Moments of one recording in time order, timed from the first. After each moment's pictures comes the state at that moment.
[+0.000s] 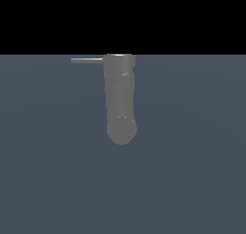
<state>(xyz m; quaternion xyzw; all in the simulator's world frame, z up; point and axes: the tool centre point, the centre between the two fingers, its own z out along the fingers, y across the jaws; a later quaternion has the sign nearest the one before) -0.255 0.007 0.486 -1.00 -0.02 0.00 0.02</state>
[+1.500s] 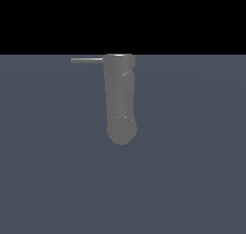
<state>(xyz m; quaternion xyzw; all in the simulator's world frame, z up) -0.215 0.014 0.492 -1.00 0.05 -0.02 0.05</state>
